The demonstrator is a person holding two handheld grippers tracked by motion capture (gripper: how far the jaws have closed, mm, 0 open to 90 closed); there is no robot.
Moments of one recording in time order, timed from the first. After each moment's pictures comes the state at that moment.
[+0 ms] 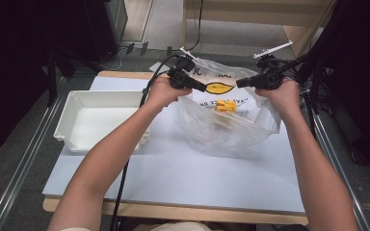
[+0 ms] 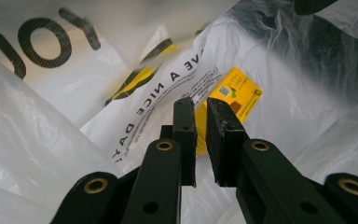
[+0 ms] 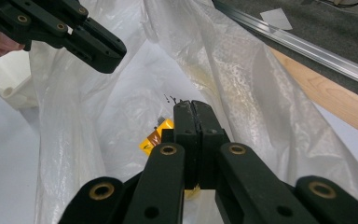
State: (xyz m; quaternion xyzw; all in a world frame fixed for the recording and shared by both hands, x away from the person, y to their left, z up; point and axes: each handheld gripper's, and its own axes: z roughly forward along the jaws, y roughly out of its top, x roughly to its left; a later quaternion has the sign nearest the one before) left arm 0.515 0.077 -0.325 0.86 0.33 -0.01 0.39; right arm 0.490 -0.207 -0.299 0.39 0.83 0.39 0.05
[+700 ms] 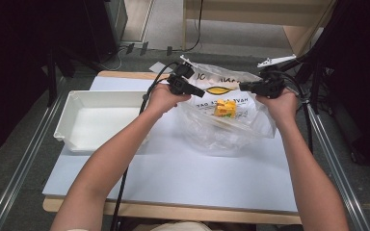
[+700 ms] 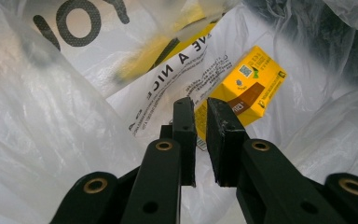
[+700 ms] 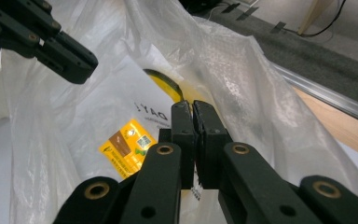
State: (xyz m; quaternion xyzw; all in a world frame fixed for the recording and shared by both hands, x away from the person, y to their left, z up) left arm 0.514 0.079 -0.349 0.86 0.34 0.00 0.38; right arm 0.485 -0.219 -0.332 0.39 0.81 0.42 0.12
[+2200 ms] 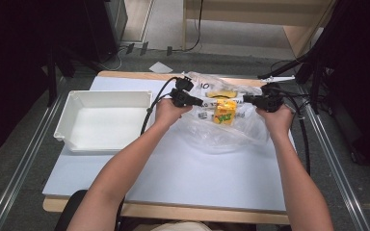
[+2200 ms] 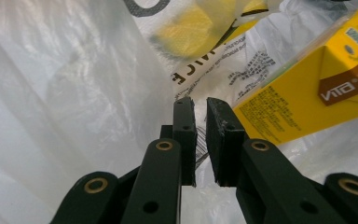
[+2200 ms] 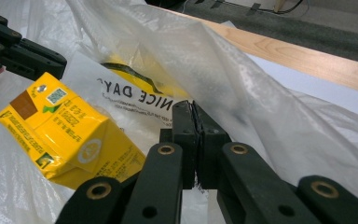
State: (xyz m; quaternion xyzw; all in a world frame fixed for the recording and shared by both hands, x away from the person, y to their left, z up) left arm 0.519 0.075 -0.414 0.84 0.40 0.02 0.38; right arm 0.490 -0.241 -0.404 0.46 0.77 0.42 0.12
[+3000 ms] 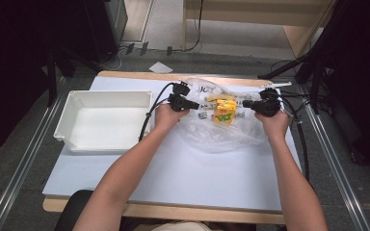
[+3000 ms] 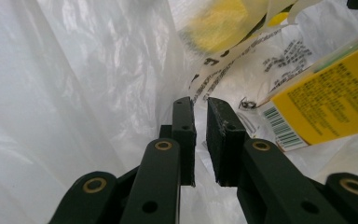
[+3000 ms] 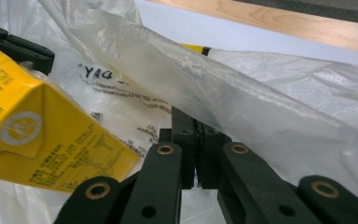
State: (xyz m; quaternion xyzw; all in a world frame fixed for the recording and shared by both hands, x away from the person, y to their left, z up) left arm 0.524 0.084 -0.444 0.83 0.43 0.02 0.37; right arm 0.496 -0.246 -0.436 0.48 0.76 0.41 0.11
